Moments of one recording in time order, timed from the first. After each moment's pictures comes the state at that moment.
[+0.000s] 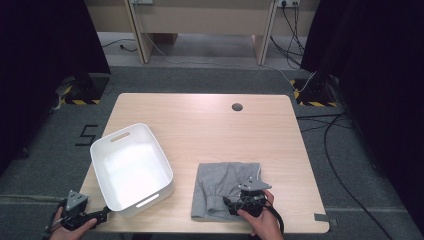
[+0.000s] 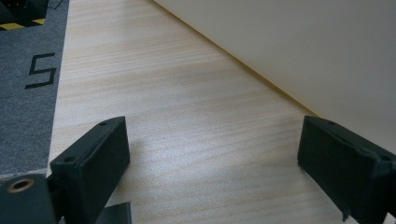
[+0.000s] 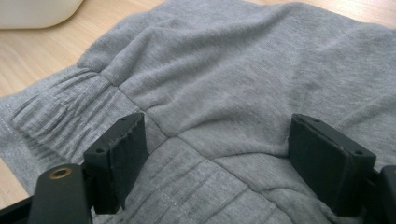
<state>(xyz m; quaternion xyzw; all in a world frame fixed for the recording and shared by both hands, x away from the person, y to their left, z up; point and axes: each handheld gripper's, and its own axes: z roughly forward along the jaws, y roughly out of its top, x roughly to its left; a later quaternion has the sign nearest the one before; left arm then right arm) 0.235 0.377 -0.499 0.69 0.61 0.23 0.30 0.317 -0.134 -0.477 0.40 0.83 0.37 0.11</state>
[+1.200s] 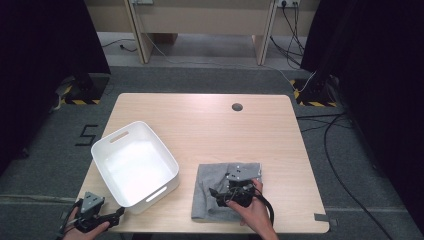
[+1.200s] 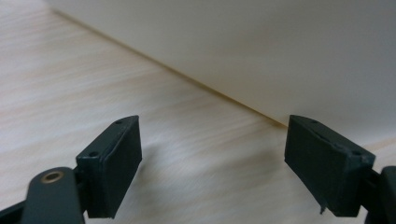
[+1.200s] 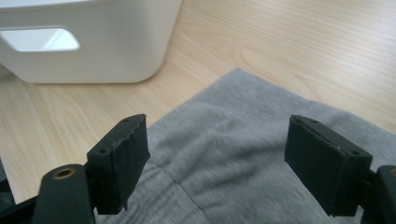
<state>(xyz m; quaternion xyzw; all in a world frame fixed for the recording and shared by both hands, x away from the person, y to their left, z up) 0.236 0.331 -0.487 0.73 0.57 0.21 0.31 0.333 -0.097 -0.442 0.34 0.84 0.42 0.09</state>
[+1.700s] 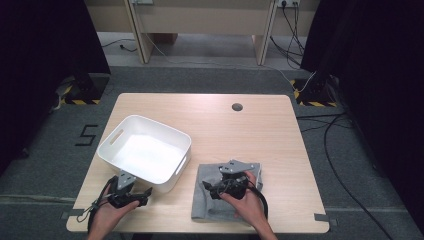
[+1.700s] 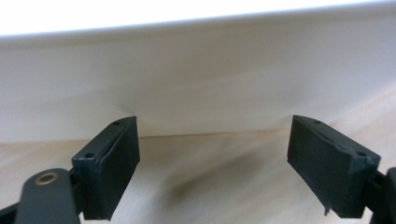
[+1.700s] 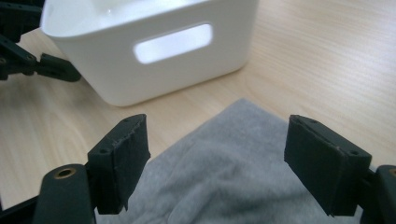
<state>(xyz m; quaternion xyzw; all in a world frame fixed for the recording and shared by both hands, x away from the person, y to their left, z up) 0.304 0.263 -0.475 0.76 0.52 0.22 0.32 0.351 -0.078 -0.433 0.33 0.83 0.43 0.09</state>
